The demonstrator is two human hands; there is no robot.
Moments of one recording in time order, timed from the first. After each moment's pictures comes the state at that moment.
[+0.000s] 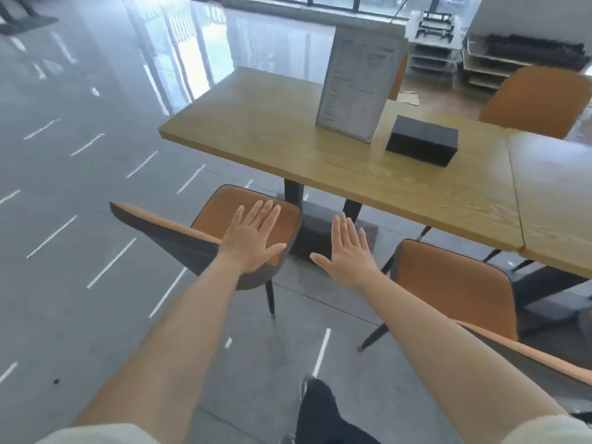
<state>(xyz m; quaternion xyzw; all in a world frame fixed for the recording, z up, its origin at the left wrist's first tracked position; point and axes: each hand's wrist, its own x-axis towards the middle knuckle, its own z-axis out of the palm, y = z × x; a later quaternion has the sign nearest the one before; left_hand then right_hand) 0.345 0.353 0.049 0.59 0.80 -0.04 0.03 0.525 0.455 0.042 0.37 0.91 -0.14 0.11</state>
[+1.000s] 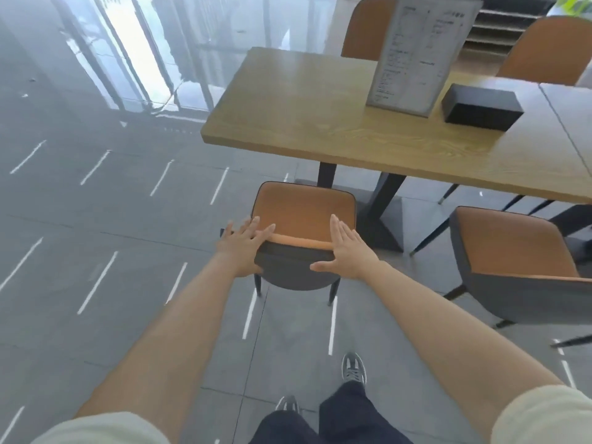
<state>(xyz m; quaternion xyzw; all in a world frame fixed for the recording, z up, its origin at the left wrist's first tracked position) 0.034 0.244 0.016 0.64 0.73 -0.15 0.16 0.245 0.329 0.021 0.43 0.86 -0.24 0.16</state>
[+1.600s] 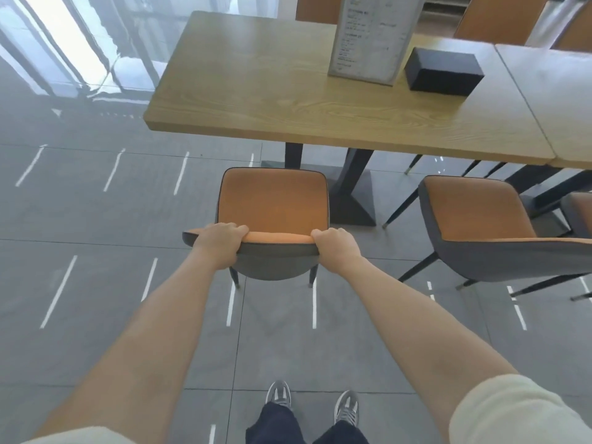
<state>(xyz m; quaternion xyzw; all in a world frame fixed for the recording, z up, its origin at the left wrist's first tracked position) 0.035 0.282 -0.006 0.70 0.69 -0.13 0.13 0.251 0.335 0.000 0.46 0.87 -0.10 0.14</state>
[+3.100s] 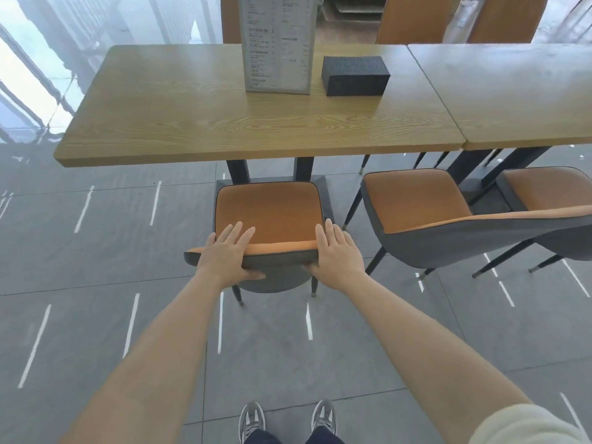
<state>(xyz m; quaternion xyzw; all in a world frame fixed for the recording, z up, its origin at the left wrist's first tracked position) 0.218 0.323 0.005 0.71 0.68 -0.10 0.16 0.433 0.351 0.001 0.56 0.81 -0.13 0.14</state>
